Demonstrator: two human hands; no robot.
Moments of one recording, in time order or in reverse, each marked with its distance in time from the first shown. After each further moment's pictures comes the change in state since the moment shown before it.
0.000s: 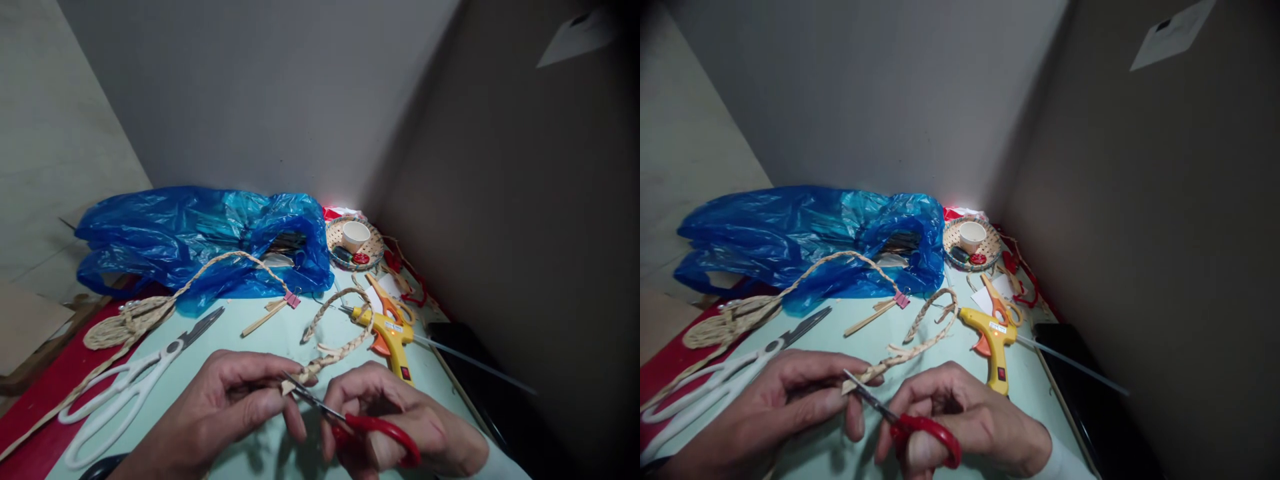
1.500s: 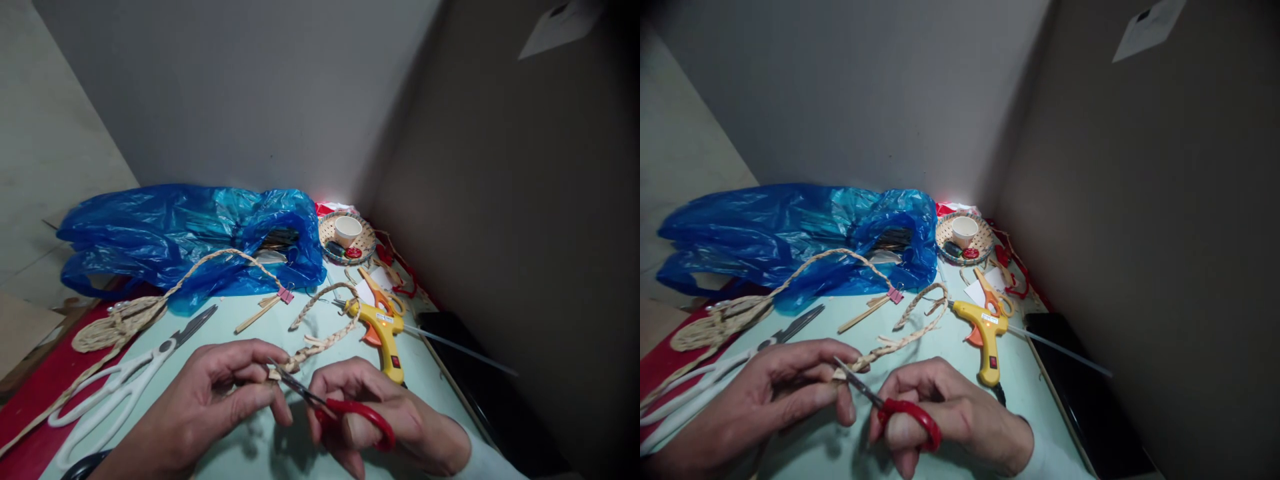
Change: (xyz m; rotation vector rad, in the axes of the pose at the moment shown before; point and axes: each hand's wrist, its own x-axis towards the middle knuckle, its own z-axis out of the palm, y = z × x) left_hand -0.002 0.011 0.002 0.313 0.115 0.028; right_hand 0.003 0.003 0.007 -0.023 0.010 -0.024
